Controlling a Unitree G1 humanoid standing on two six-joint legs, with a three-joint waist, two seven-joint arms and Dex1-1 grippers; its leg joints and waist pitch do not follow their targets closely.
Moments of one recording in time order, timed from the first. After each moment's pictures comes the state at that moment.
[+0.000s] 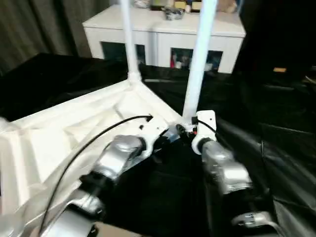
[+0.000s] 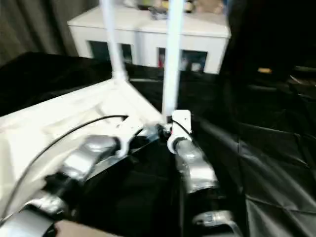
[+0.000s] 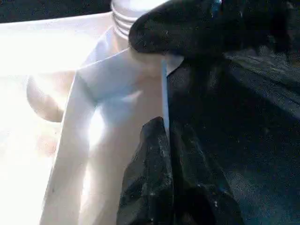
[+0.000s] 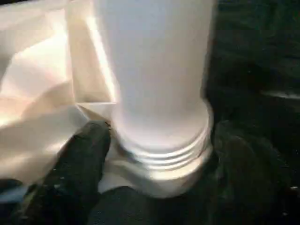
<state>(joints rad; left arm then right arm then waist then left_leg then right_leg) -0.55 0.23 -0.34 0.47 0.03 0.35 -0.73 -0.44 -0.09 0.04 0.44 0.07 0.32 0.28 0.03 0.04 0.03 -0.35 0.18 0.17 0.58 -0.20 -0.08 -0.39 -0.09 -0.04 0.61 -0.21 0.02</state>
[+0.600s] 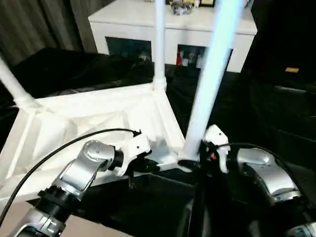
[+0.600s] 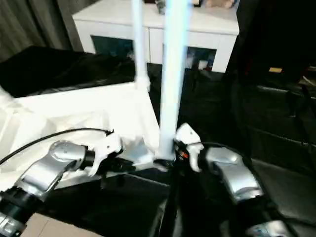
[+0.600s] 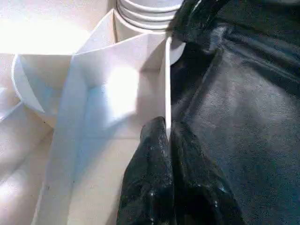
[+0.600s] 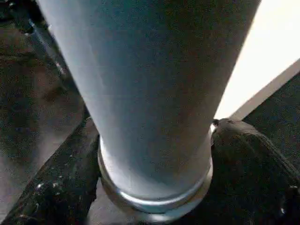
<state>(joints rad) -0.42 0.46 -0.40 0.21 -0.06 0.37 -1.12 -0.35 -0.44 0.23 0.28 0.15 0.25 1.01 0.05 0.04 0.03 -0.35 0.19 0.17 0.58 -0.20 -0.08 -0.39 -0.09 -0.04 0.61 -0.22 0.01</state>
